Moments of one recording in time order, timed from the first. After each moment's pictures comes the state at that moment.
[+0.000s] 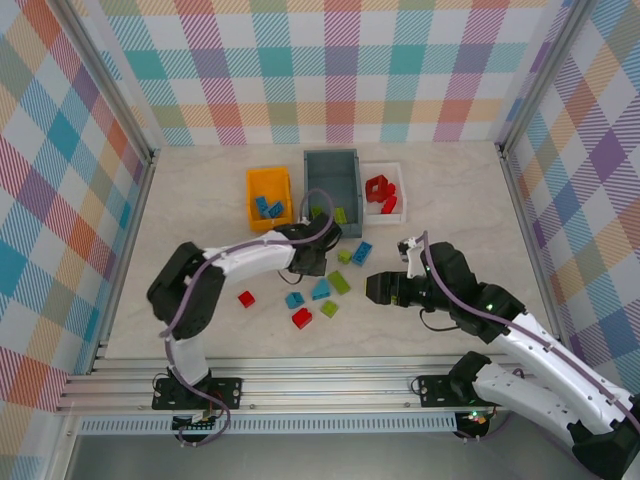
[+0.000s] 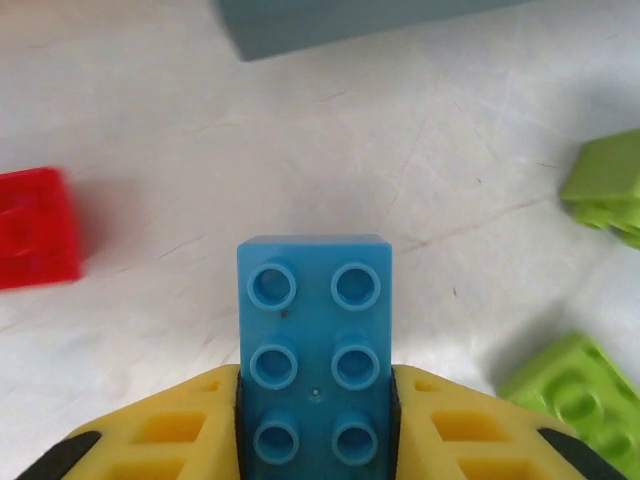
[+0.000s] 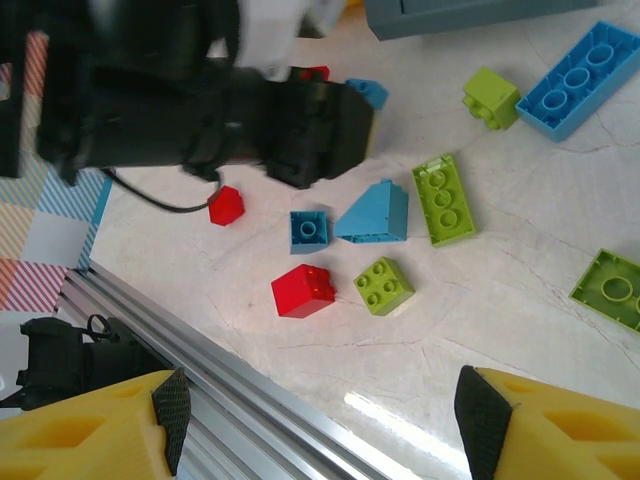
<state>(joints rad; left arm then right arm) -0.76 1.80 1.25 -0.68 -0.26 -0.58 0.73 0.77 0.76 -0.63 -0.22 0.65</state>
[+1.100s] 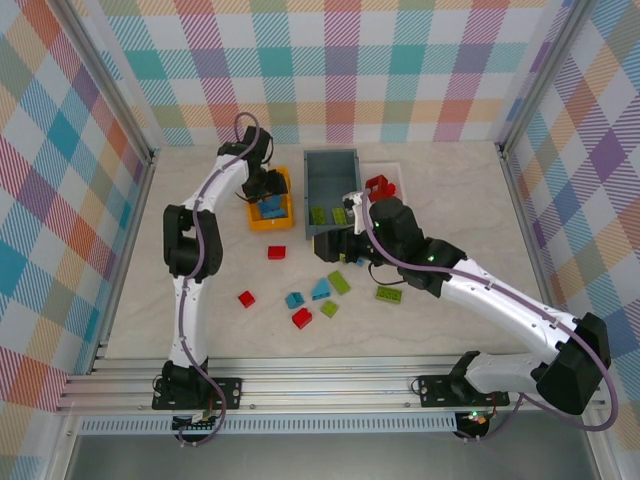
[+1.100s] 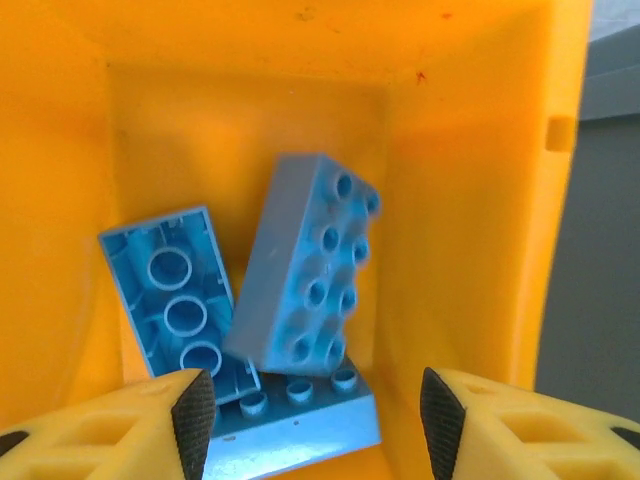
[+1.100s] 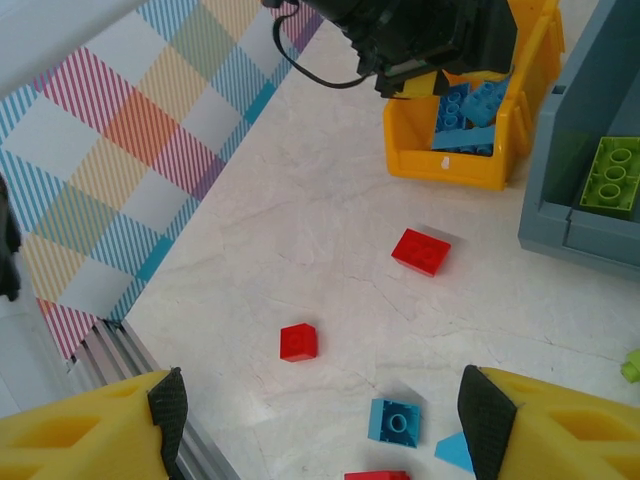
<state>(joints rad) -0.23 2.30 2.12 -1.00 0.10 -0.45 0.82 1.23 1.05 -0.29 -0.18 0.52</state>
